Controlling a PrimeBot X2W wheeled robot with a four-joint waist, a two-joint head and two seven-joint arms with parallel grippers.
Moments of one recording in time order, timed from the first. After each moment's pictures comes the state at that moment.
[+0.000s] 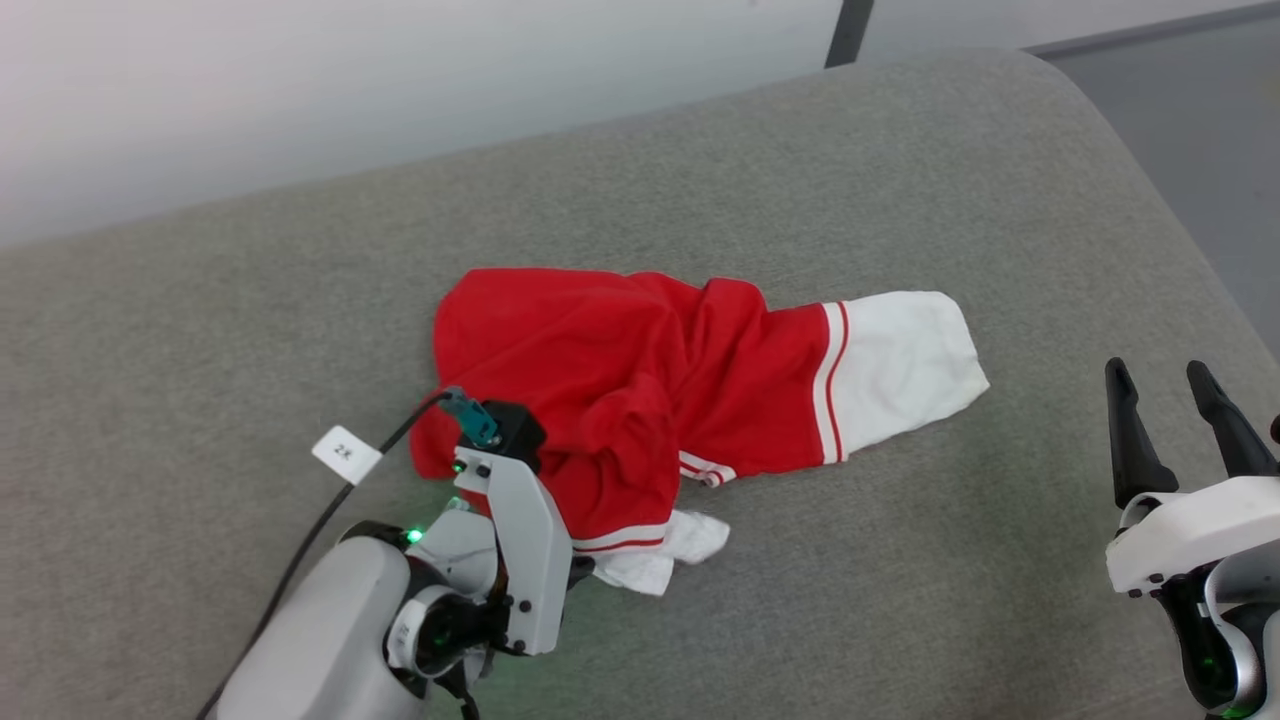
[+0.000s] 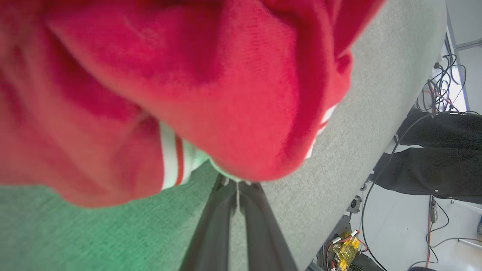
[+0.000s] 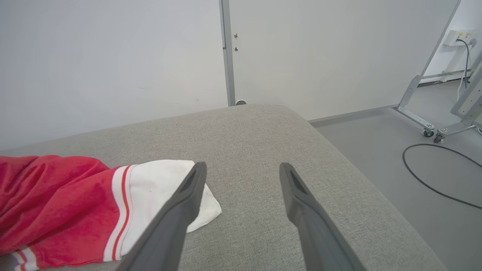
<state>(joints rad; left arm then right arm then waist) -0.46 0.30 -0.48 0.28 -0.76 -0.05 0.87 -0.23 -0.12 -0.14 0.09 0.23 0.13 0.08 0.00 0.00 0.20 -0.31</state>
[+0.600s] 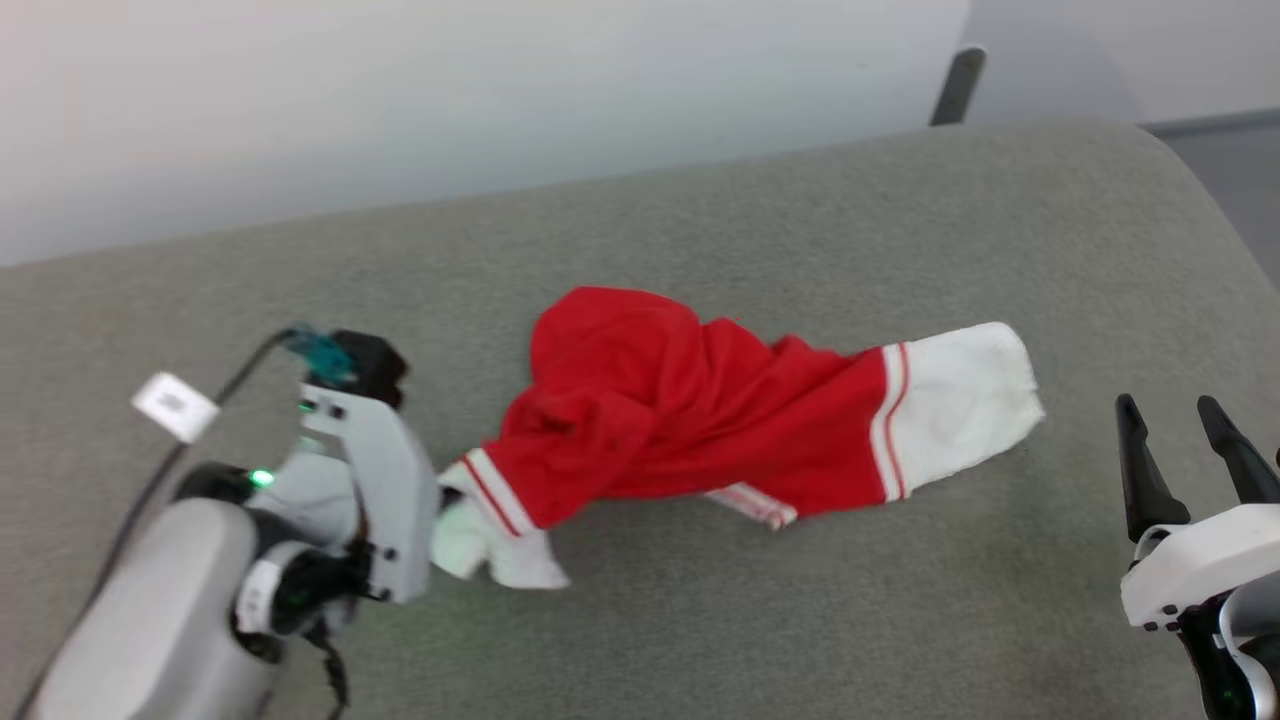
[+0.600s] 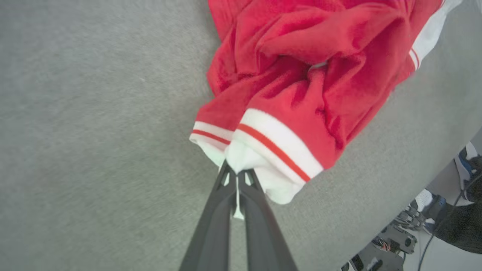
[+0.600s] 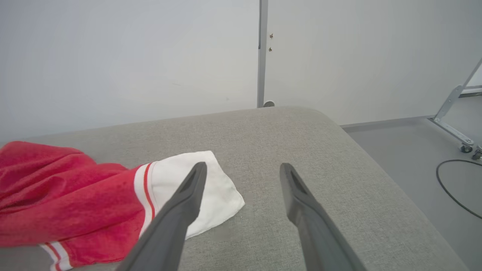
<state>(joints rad) -0.47 0.48 -0.38 0.10 -0.76 0.00 0.93 -0.17 -0.14 -0.15 0.05 0.22 0.13 0.13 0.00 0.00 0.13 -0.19</state>
